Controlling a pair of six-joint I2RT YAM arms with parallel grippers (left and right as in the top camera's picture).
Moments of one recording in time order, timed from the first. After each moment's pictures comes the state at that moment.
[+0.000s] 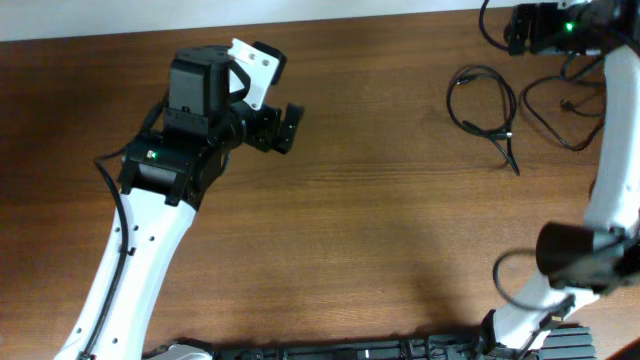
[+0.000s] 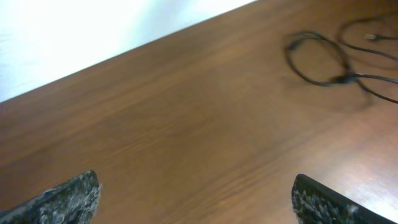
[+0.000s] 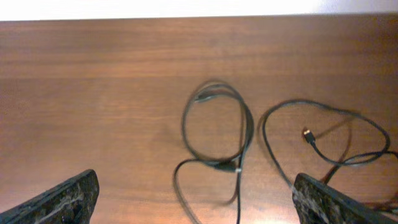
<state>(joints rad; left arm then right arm) -0.33 1.42 1.49 -0.74 0.14 0.11 -0.19 1.87 2.29 -1.34 -0.14 -0.13</state>
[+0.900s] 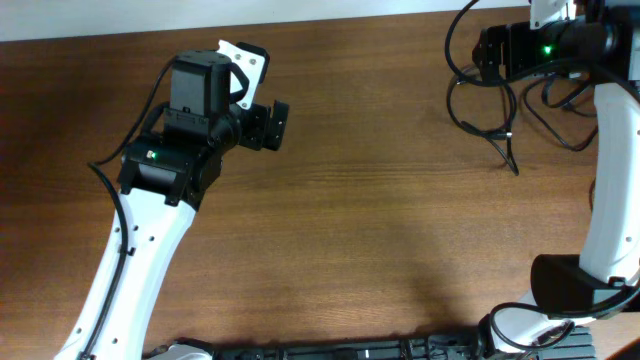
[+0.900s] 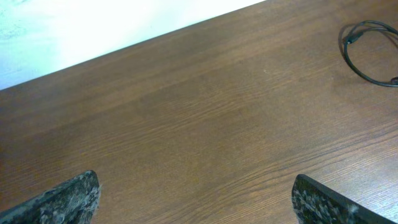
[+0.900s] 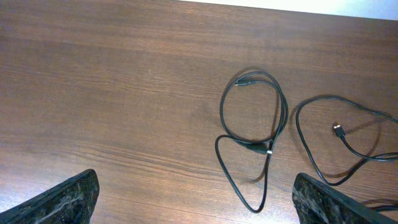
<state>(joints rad) -0.33 1.42 1.49 -0.78 -0.01 0.08 -0.06 1.77 2.29 -1.47 -0.15 -0.13</state>
